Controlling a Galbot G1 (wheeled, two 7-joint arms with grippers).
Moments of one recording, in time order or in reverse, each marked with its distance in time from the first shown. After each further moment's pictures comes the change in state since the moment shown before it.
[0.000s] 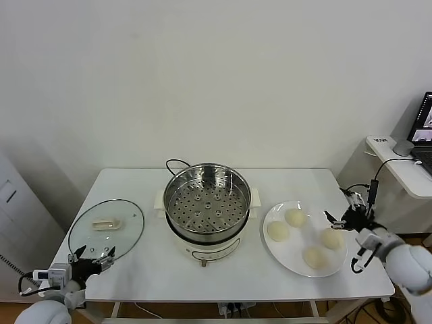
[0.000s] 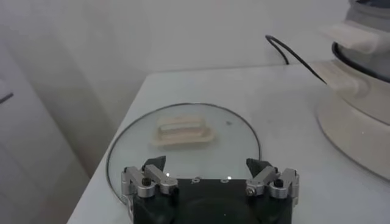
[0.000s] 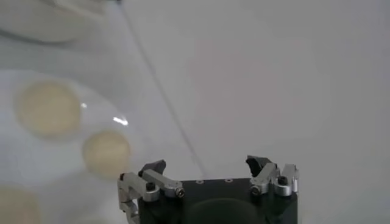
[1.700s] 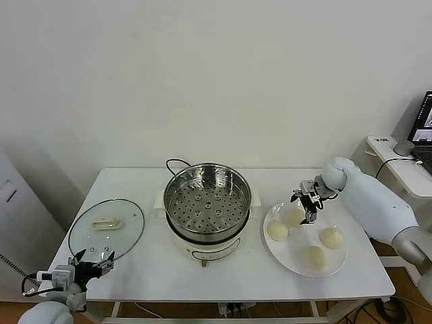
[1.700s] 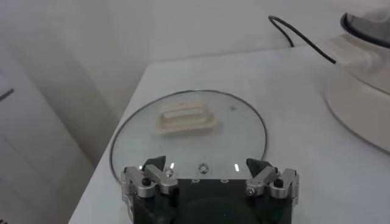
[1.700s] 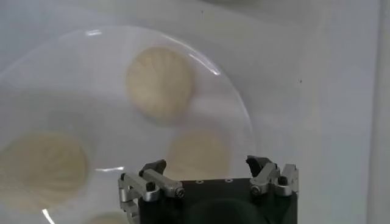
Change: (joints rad) left arm -0.009 -0.016 0.004 0.030 0.055 0.024 0.017; right arm 0.999 0.288 -1.002 -0.805 -0.048 0.162 -0.669
